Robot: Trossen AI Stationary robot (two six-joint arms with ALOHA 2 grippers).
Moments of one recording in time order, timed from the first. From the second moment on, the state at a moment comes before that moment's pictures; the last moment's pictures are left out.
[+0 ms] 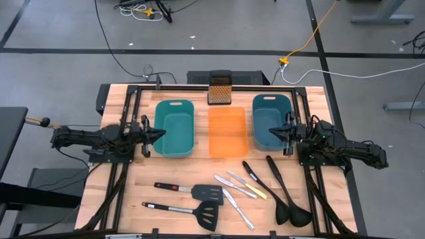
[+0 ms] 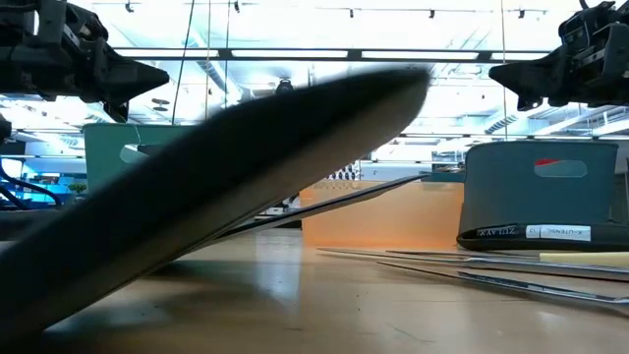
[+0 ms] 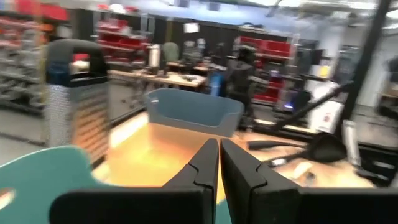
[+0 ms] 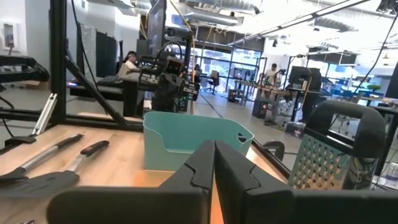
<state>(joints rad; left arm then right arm) -0.11 0.01 0.01 0.10 -0.32 -0.12 -0.21 0.00 0.02 0.13 -0.12 -0.13</state>
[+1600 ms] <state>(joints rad) -0.73 1.44 1.08 -0.74 -0.19 -0.72 -0.21 0.00 0.02 0.11 -0.07 0.12</state>
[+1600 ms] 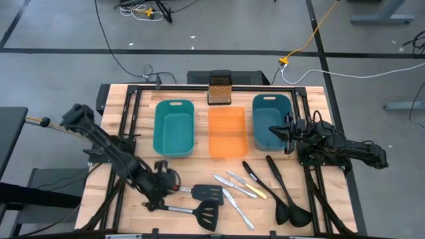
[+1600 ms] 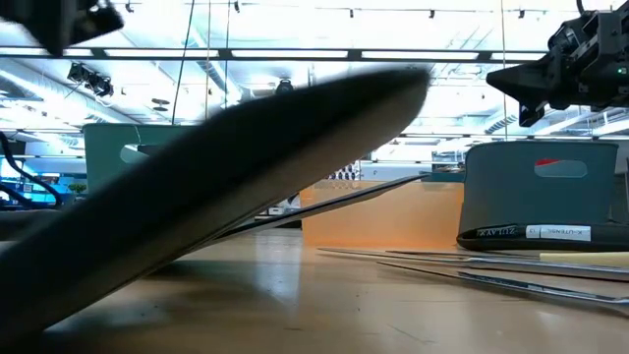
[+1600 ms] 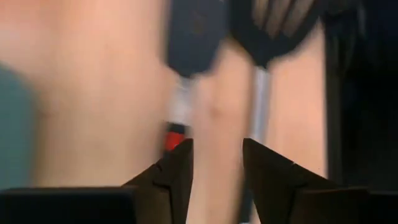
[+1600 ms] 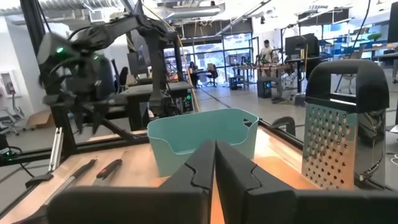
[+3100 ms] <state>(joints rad) -0.82 1.85 1.08 -0.49 -0.15 -0.69 -0.21 0.01 0.02 0.12 -0.07 0.12</state>
